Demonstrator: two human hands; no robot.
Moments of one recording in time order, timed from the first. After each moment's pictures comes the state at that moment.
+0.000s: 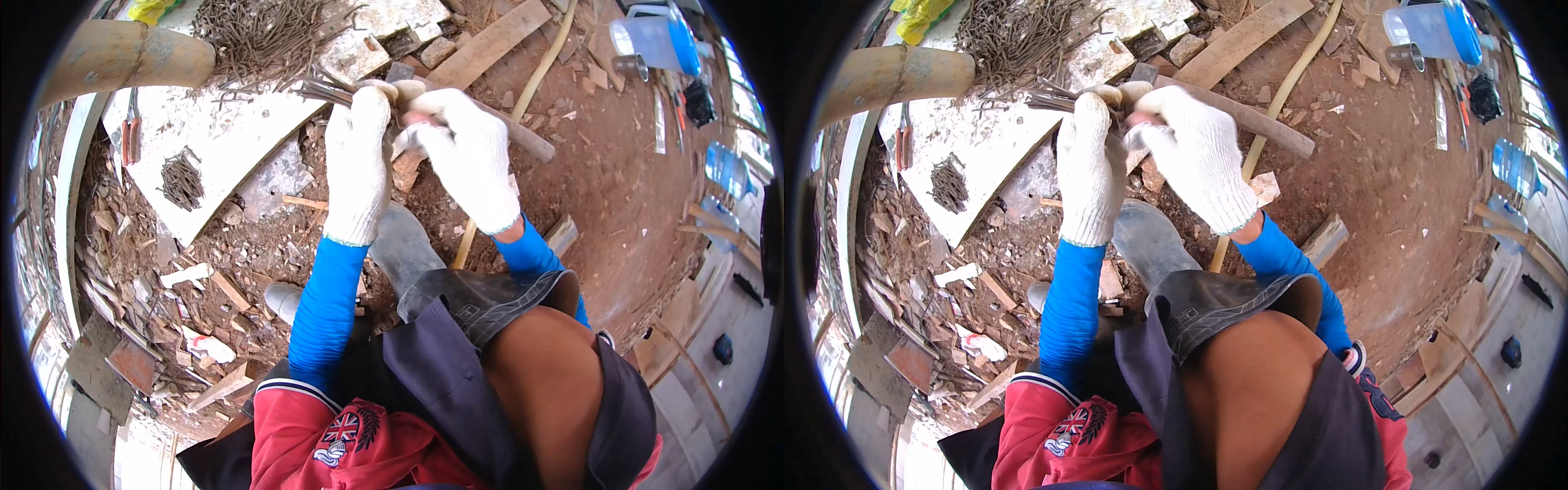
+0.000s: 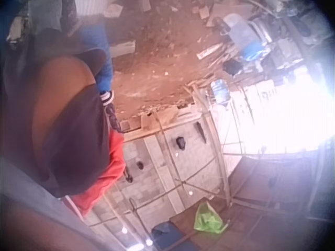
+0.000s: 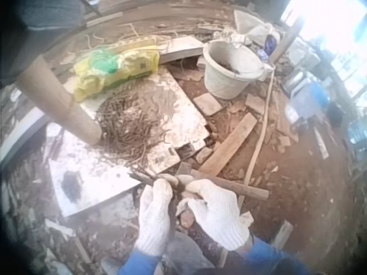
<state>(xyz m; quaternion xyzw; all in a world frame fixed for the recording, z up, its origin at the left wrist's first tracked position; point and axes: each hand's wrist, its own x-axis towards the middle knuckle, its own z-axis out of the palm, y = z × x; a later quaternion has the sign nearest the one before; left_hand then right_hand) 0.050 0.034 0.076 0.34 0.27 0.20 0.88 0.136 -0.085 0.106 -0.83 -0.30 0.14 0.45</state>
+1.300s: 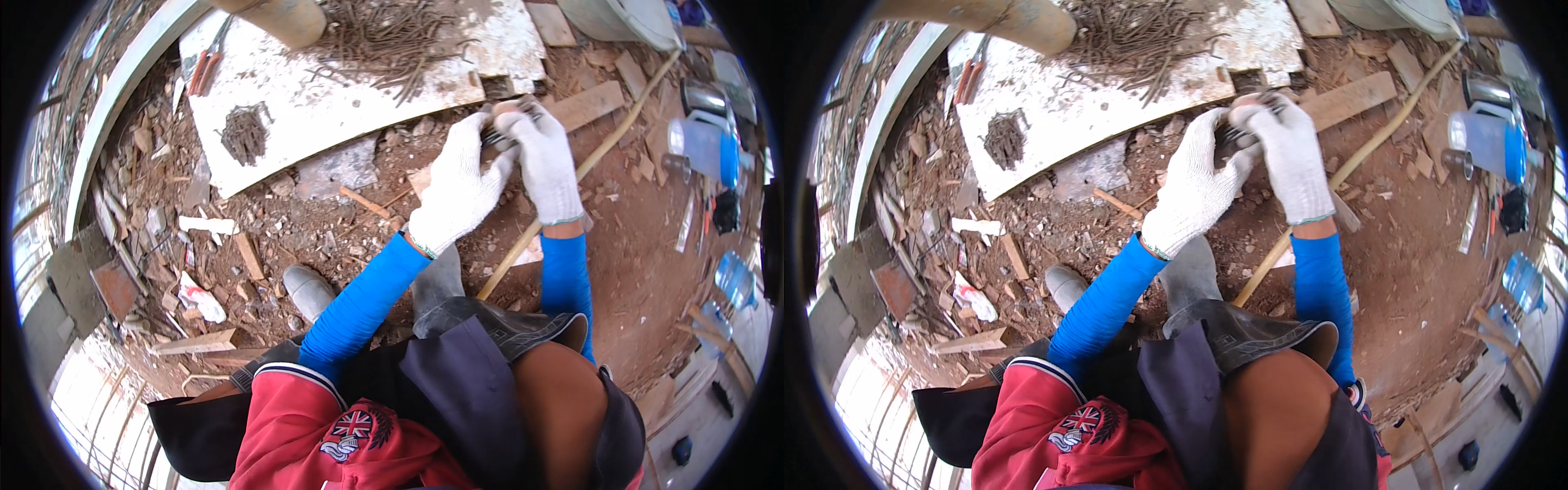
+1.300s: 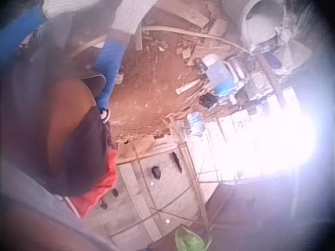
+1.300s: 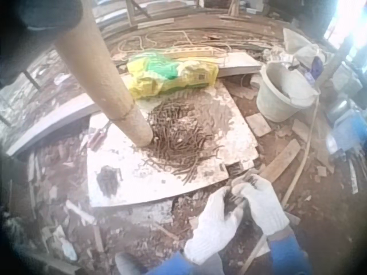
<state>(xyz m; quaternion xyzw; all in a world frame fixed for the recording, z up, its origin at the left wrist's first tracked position) 0.059 0.020 0.045 0.74 0.29 0.25 0.56 0.199 -0.051 0.083 -0.74 -0.07 0.39 0.54</state>
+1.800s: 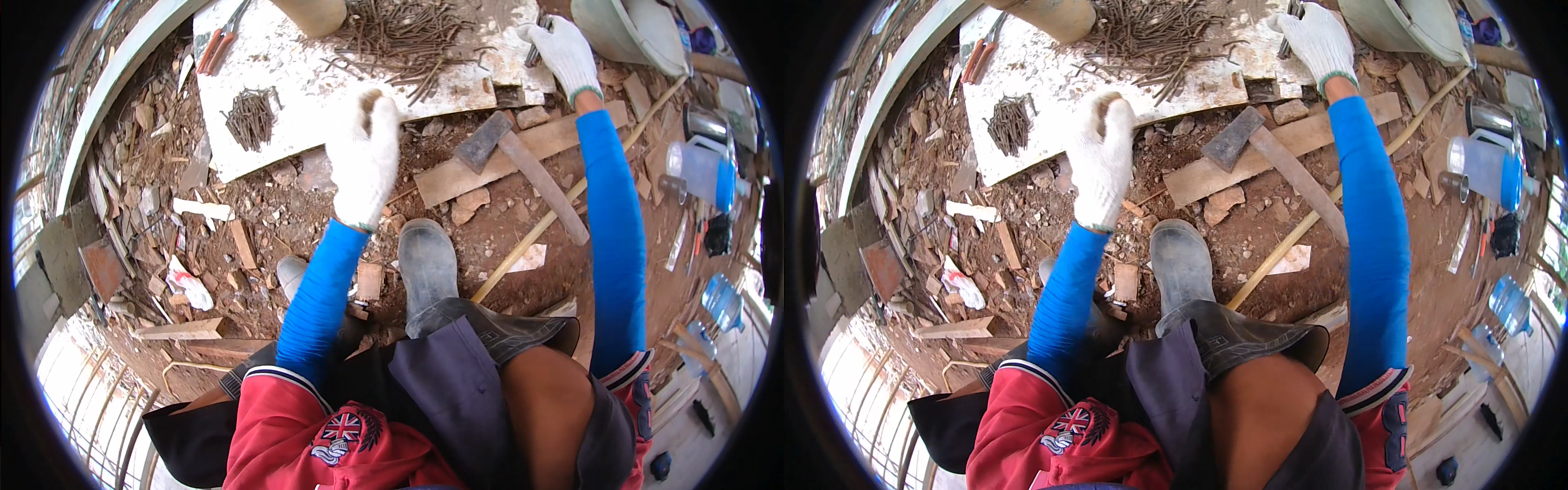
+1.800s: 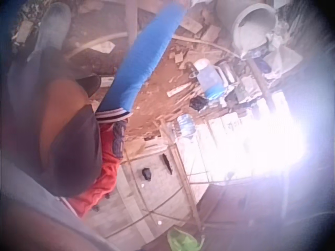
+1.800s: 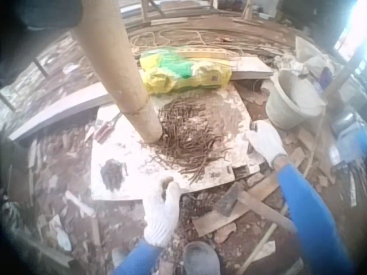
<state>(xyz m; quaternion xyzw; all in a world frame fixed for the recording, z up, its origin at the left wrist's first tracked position) 0.003 0.118 0.029 0.66 0.46 0.33 0.50 0.386 0.051 0.031 -0.89 -0.43 0.10 0.13</state>
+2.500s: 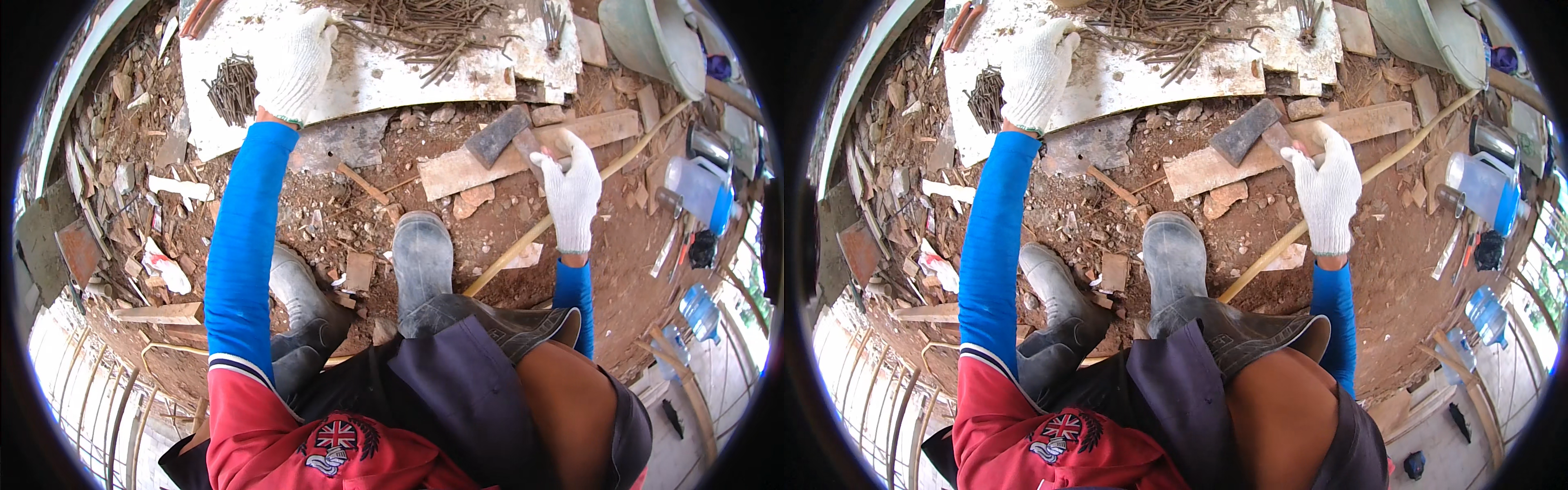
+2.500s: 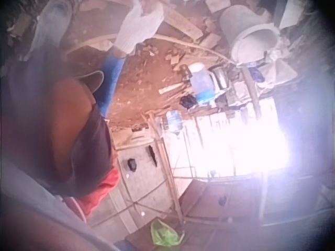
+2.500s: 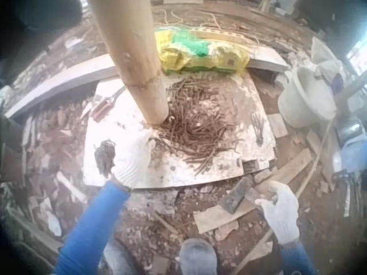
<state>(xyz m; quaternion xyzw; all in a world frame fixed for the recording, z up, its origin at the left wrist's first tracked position) -0.026 0.275 -0.034 0.91 0.35 0.17 0.15 0.218 -0.105 0.051 -0.92 -0.35 0.10 0.15</state>
